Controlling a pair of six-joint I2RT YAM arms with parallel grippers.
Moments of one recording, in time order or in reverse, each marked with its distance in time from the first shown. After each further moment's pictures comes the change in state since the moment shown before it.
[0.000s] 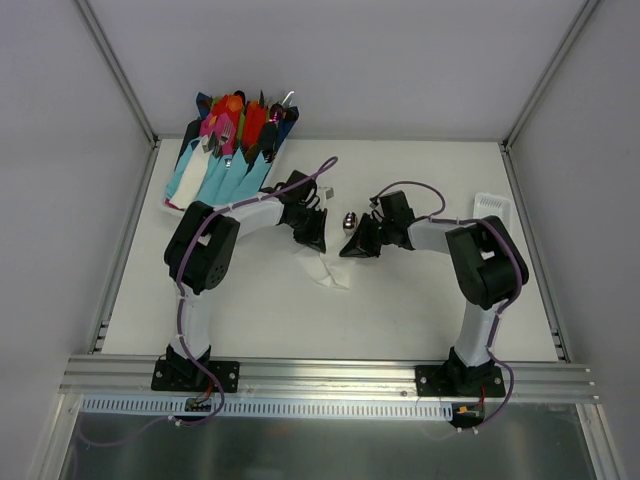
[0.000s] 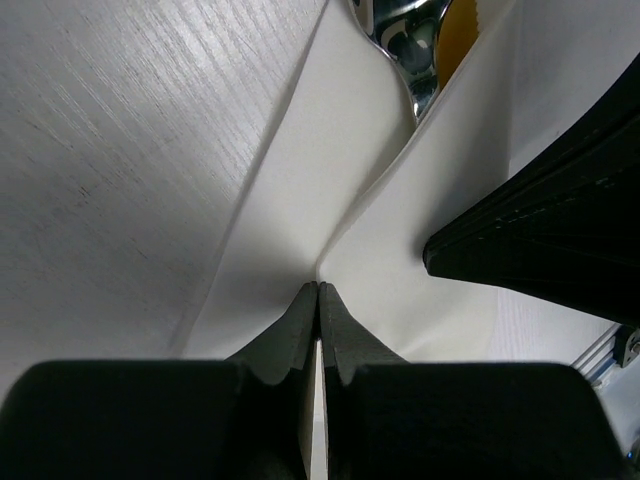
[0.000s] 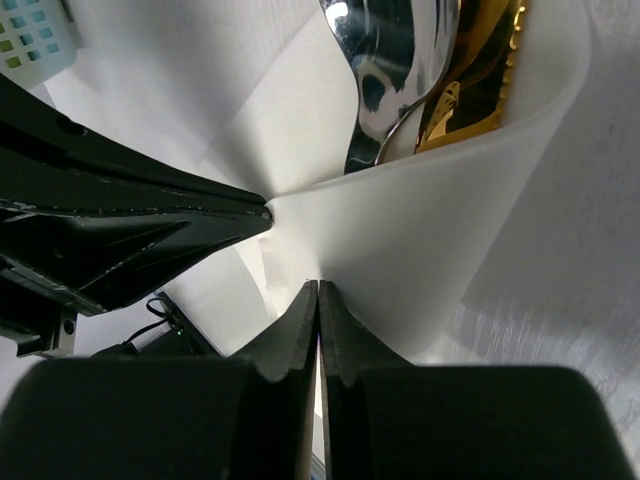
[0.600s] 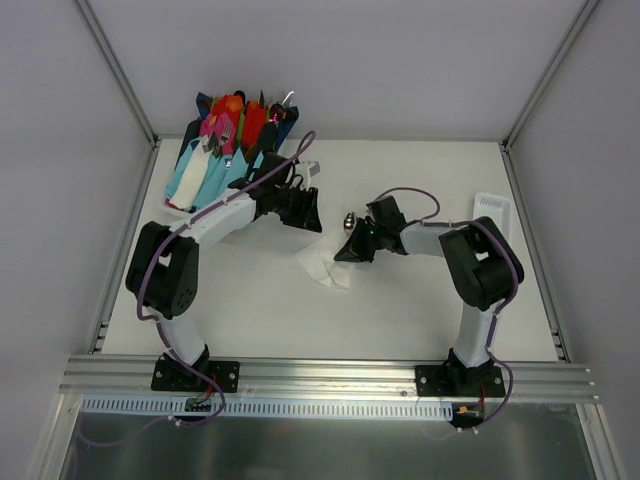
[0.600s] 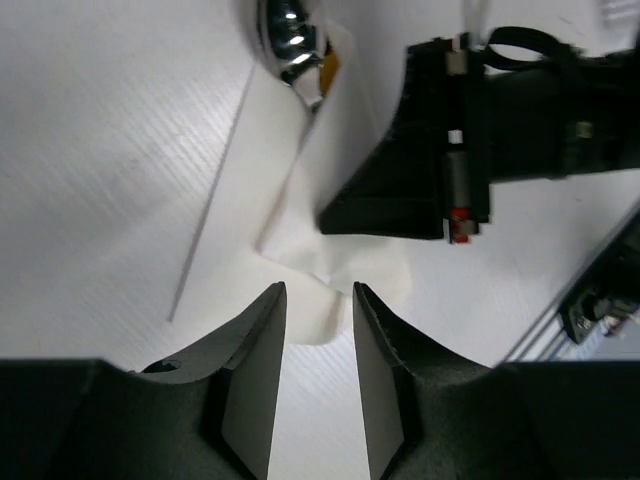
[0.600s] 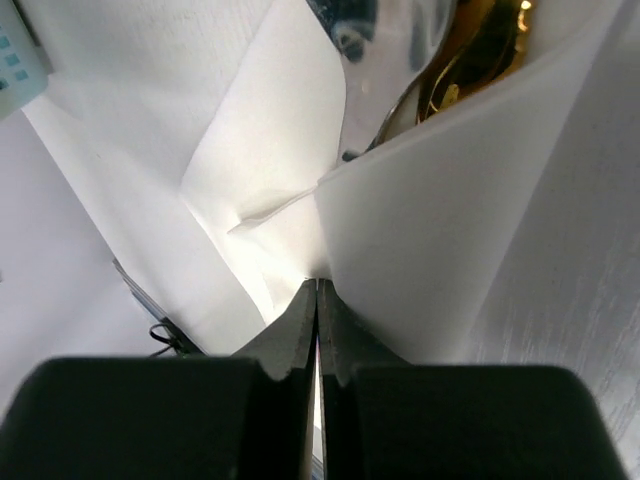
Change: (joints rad) left arm 0.050 -0.245 -0.060 -0.004 0.003 0.046; right arm 0.063 0.024 0.008 -0.017 0.107 0.091
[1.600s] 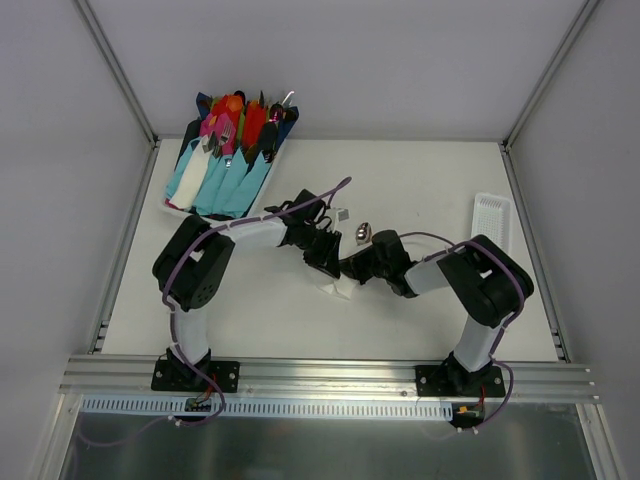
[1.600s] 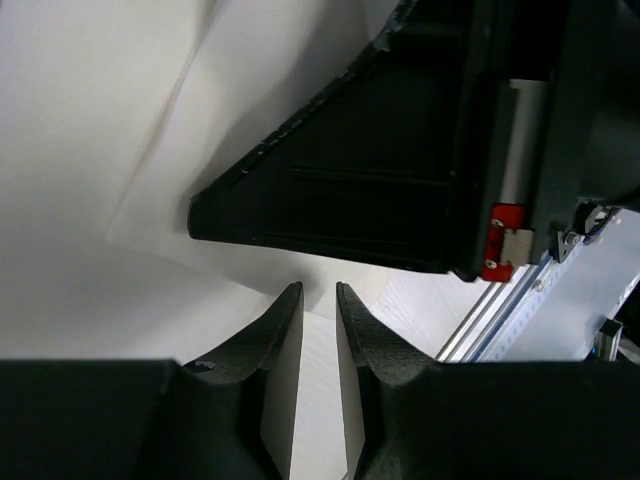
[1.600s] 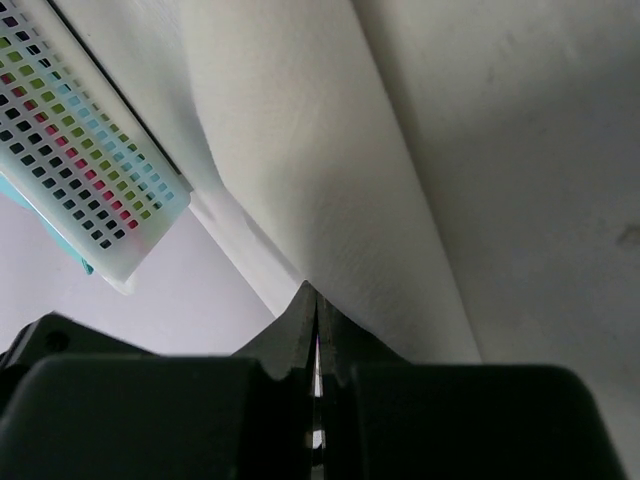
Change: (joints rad) left arm -0.175 0.089 -0.131 0.080 0.149 -0.082; right arm 0.125 -0.118 -0.414 0.549 0.280 0.748
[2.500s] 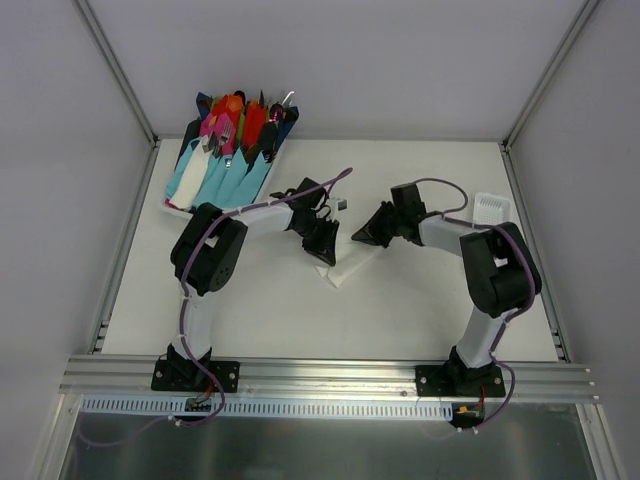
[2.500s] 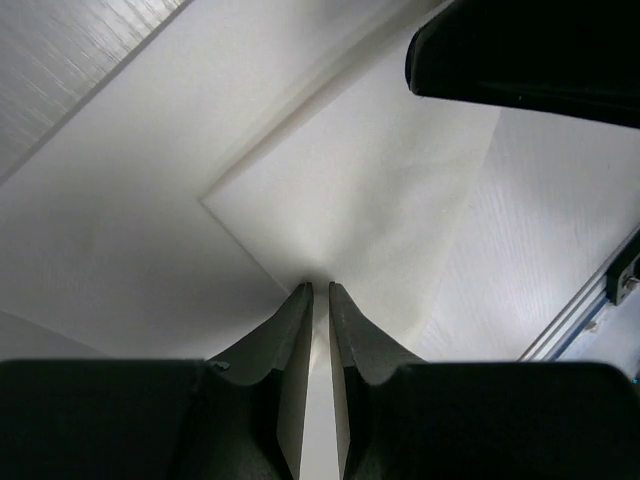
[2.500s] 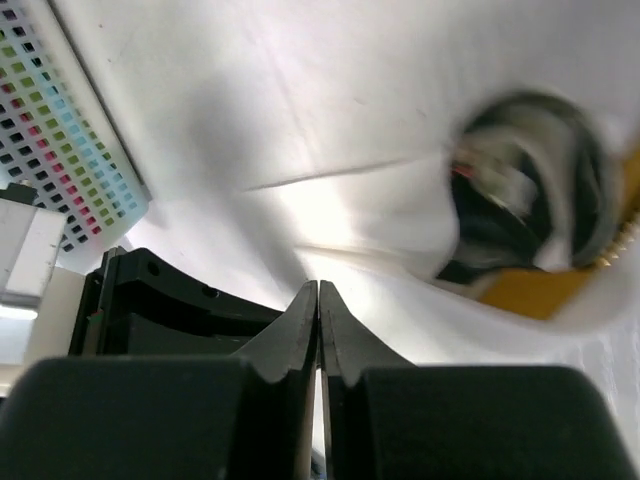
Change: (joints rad) left arm 0.060 0.172 0.180 -0.103 -0.080 0.076; right arm -0.238 0.005 0.359 -0.515 -0.185 -0.555
